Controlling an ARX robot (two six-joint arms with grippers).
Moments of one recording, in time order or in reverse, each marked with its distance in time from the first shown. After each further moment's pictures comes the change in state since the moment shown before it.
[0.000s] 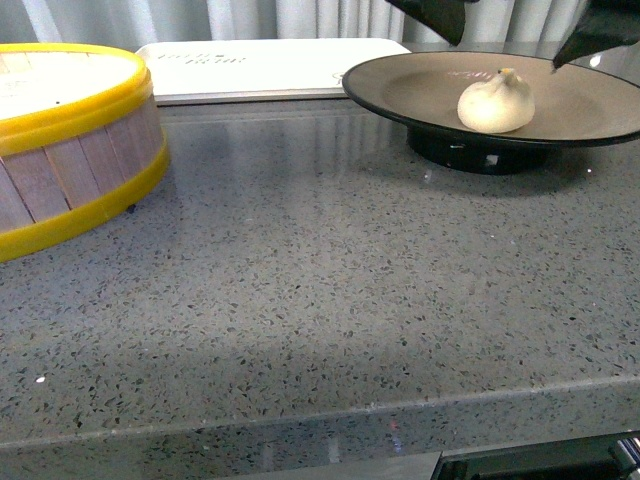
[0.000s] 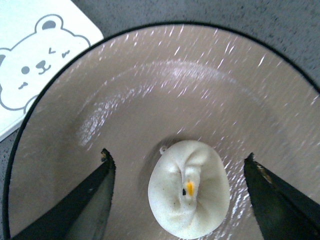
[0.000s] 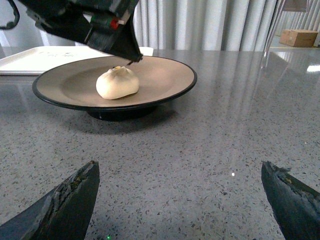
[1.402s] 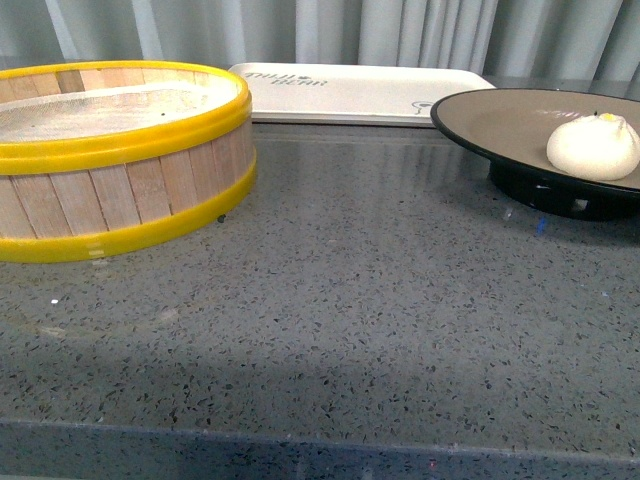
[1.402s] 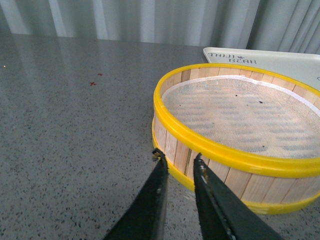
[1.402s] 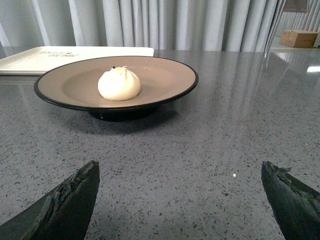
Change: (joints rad) left arm 0.930 -1.611 -2.065 1.072 0.259 -0.032; right arm 0.000 0.000 0.000 0.000 0.000 0.000
